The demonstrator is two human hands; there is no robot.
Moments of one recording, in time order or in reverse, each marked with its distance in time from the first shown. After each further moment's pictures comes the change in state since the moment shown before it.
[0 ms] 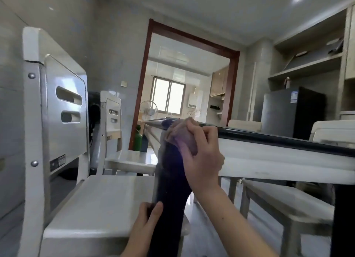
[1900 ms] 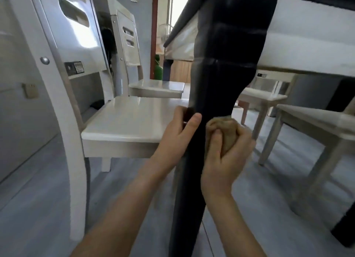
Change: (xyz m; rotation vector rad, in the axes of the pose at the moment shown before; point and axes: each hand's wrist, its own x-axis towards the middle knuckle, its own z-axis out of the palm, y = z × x) left_hand 0.011 -0.035 -0.017 0.152 -0.198 0.315; right_hand -0.223 -0.034 0.026 0.256 0.115 0.653
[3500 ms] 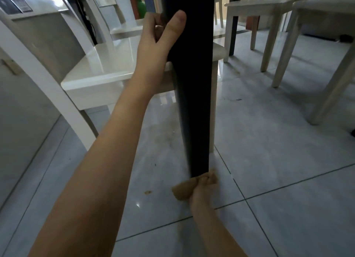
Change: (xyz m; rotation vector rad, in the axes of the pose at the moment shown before) left_hand -0.003 -0.005 -0.003 -0.010 -0.062 -0.047; right_hand -0.282 0.169 -0.045 -0.002 0.047 1.425
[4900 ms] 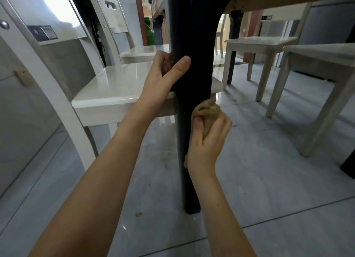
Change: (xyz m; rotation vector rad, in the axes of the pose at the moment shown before) left_hand 0.000 0.012 -0.003 0.005 -0.020 -0.075; right_hand -0.107 -0.233 0.033 0.010 -0.152 -1.103
